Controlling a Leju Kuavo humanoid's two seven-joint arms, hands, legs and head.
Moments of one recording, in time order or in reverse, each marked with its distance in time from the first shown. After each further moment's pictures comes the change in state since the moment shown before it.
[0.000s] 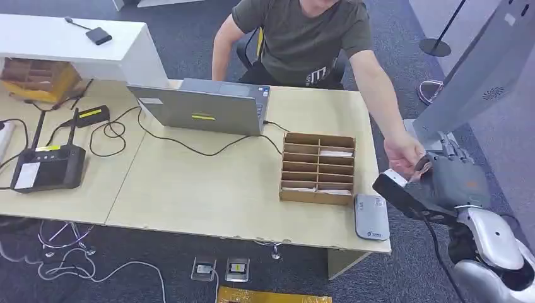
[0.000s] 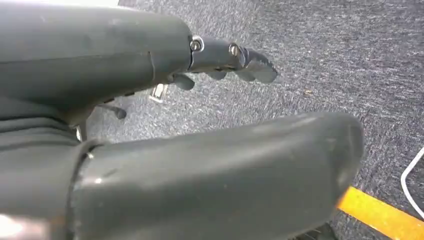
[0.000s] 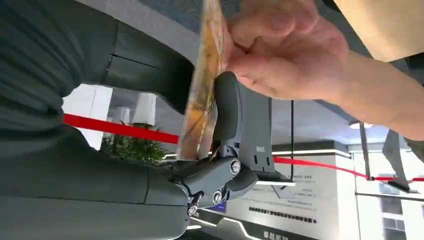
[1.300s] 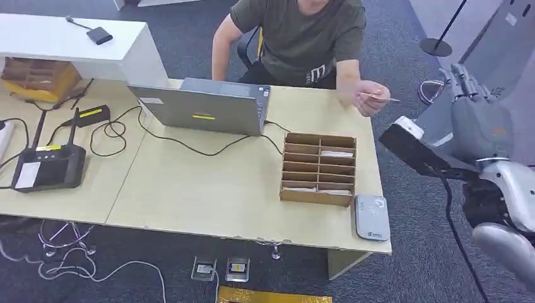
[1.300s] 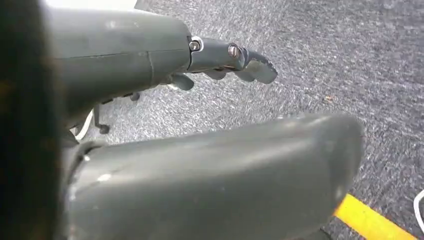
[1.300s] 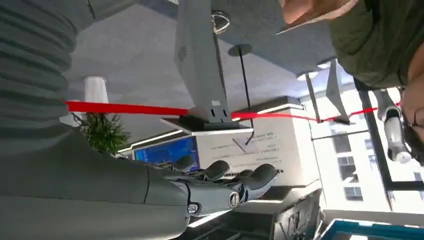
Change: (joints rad) left arm -0.009 -0.049 0.001 0.000 0.125 0.114 0.004; right arm -0.330 0.000 0.113 -0.049 -0.109 -0.040 0.000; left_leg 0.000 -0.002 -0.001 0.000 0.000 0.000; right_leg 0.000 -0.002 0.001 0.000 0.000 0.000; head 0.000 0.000
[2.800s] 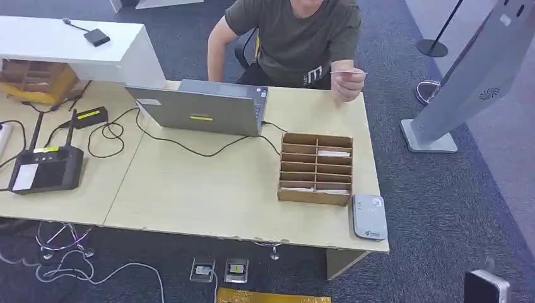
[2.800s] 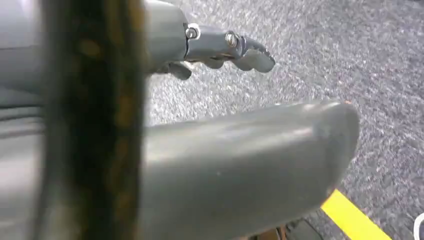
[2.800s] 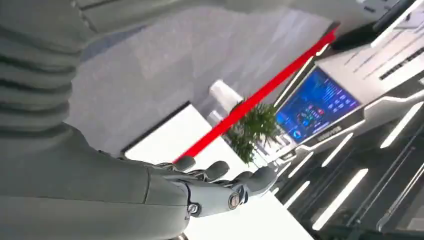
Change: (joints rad) left arm -0.009 -0.065 0.000 0.000 0.188 0.164 -0.046; right arm 1.032 0.958 -1.173 0.018 0.333 -0.624 -0.825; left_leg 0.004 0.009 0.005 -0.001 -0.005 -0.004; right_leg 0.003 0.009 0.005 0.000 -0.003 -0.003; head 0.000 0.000
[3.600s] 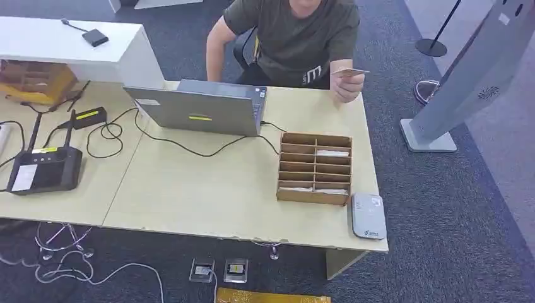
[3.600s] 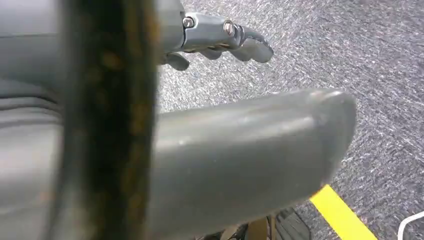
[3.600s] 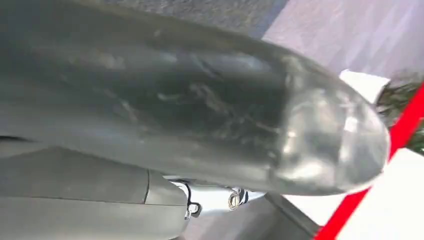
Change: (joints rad) left arm -0.006 -0.014 0.000 0.000 0.127 0.033 -0.043; right arm -0.136 0.103 -0.434 0.589 -0.703 0.002 -0.496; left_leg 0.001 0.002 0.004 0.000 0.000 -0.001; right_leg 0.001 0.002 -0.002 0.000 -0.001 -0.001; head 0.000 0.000
